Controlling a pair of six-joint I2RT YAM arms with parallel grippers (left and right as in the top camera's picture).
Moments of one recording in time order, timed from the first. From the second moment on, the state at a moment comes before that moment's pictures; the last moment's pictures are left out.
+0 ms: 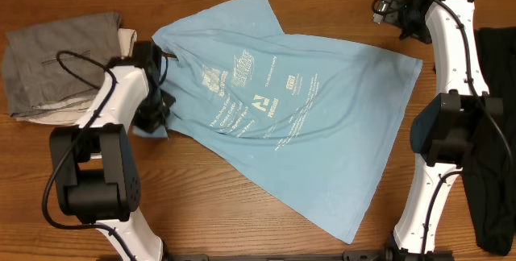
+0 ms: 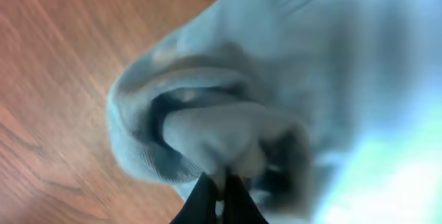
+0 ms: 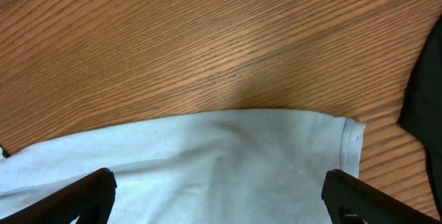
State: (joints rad) left arm 0.03 1.94 1.37 -1.01 -0.15 -0.99; right arm -0.09 2.34 2.34 -1.17 0.01 0.33
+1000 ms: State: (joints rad) left arm 0.04 1.94 1.41 -0.99 -0.34 -0.98; right arm -0.09 2.34 2.34 -1.17 0.01 0.33
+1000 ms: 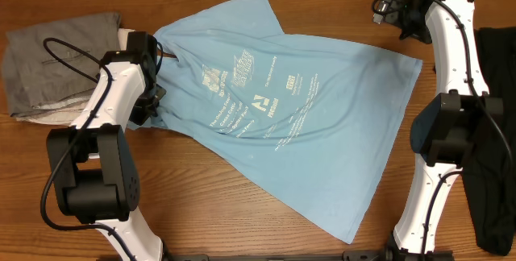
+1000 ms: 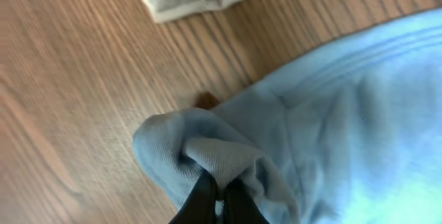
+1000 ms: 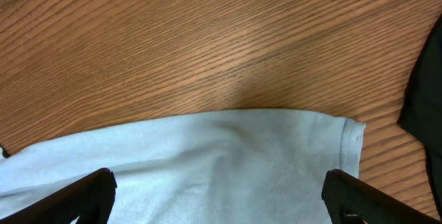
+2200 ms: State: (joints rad) left arm 0.17 1.94 1.41 -1.48 -0.09 -0.96; right arm -0.09 2.34 2.34 -1.17 0.01 0.33
